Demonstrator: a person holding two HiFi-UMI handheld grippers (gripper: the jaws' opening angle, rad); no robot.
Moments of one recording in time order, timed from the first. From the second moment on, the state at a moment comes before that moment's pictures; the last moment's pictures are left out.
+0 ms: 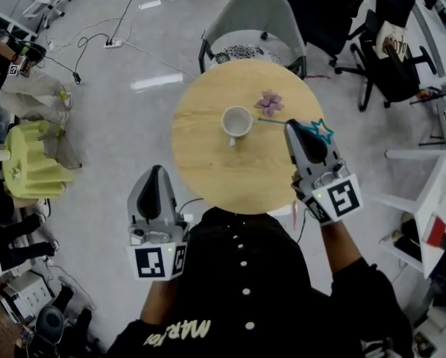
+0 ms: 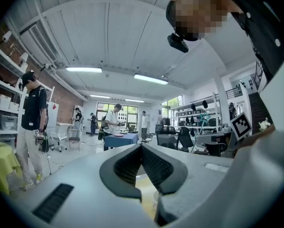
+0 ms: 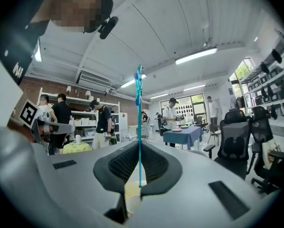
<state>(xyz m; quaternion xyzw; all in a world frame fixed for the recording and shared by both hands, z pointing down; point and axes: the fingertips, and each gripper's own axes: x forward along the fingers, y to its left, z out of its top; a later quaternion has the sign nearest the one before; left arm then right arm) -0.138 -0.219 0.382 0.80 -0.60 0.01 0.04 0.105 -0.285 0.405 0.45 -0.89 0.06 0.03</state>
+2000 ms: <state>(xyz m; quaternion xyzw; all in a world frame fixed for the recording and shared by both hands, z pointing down) -0.127 -0.224 0.303 0.81 -0.58 -0.03 -0.03 0.239 -0.191 0.275 0.61 -0.79 -0.05 -0.08</state>
